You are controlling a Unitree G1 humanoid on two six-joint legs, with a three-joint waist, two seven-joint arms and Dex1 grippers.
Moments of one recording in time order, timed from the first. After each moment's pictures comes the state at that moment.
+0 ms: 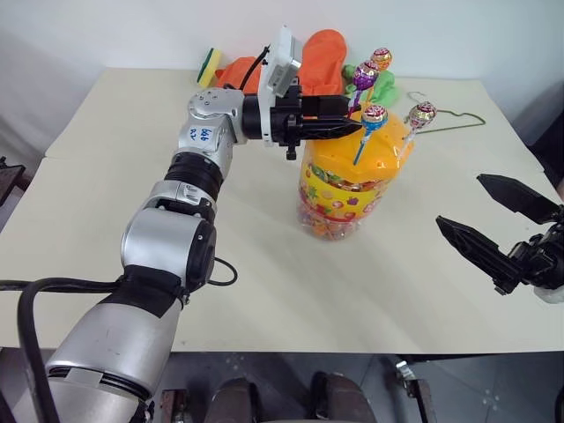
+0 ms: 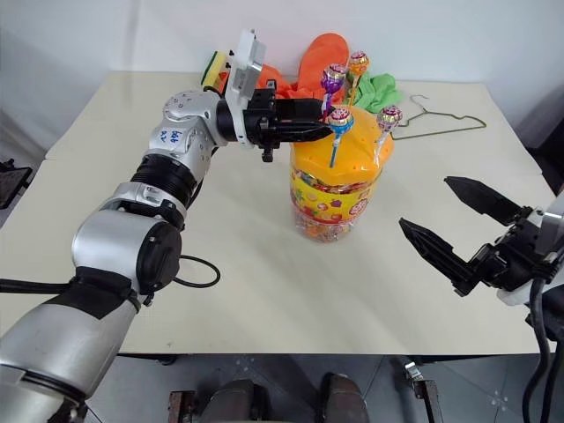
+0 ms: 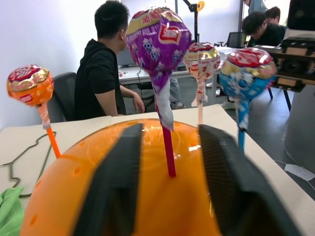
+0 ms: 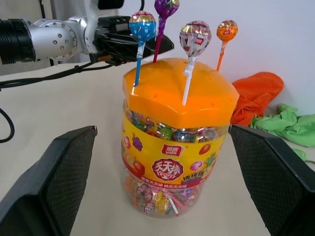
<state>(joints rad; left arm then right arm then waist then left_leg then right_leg) -1.52 0.20 0.07 1.21 -0.24 -0.08 -1.37 0.14 -0.78 -0.76 -0.74 1.05 0.54 0.63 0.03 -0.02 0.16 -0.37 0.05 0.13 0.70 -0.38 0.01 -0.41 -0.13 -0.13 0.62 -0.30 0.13</state>
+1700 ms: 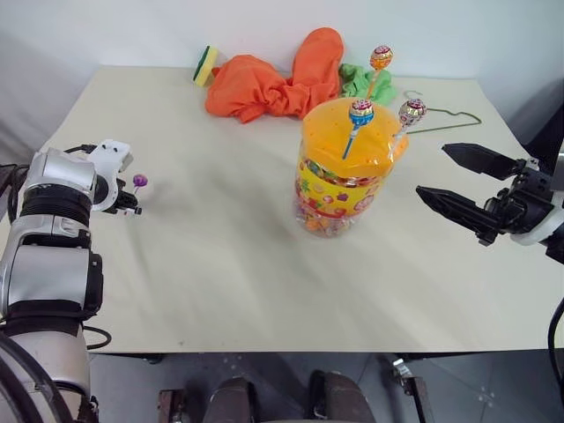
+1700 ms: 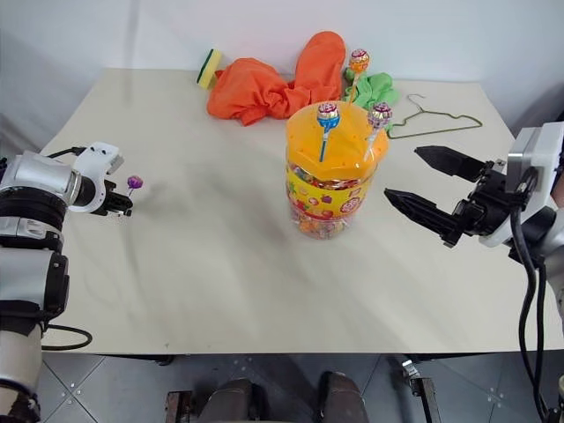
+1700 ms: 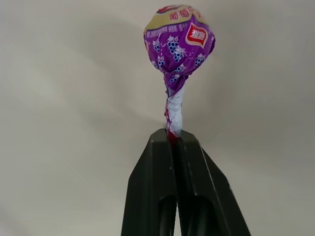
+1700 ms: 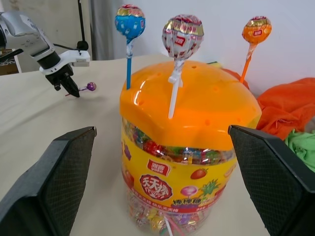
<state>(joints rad) -1.25 0.76 -0.17 1.07 0.20 0.91 -0.72 -0.27 -0.90 -0.46 -0.36 0.94 0.54 0.86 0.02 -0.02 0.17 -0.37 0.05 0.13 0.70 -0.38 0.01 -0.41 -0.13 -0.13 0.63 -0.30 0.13</state>
